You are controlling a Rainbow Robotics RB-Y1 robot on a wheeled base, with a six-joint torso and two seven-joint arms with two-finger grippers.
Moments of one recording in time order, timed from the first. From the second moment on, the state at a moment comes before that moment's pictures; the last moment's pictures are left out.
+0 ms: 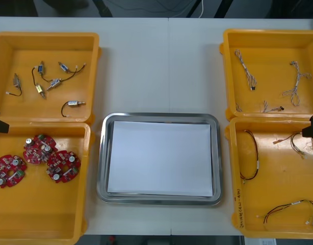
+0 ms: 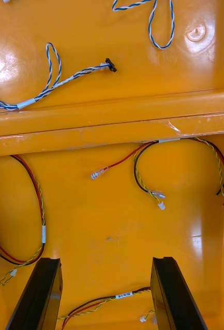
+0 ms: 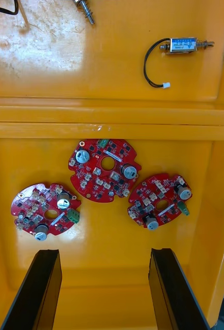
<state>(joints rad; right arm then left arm) -0.19 -0.66 -0.34 -2.17 -0.71 1.92 1.28 -0.17 0.90 0.36 -2.22 1.02 1.91 -1.15</state>
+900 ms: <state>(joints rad) -0.19 -0.66 -0.34 -2.17 -0.71 1.92 1.28 -0.17 0.90 0.36 -2.22 1.02 1.91 -1.15</state>
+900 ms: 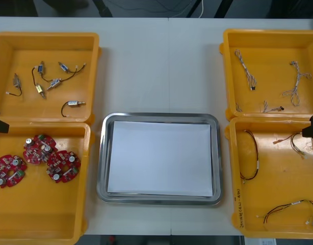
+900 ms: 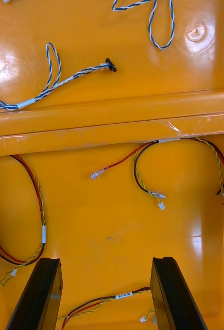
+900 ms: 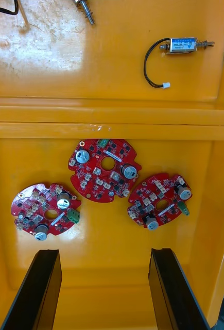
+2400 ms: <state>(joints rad) -0.19 -0.66 -0.34 -2.17 -0.71 1.92 1.28 -0.17 0.90 0.36 -2.22 1.02 1.91 -1.15</state>
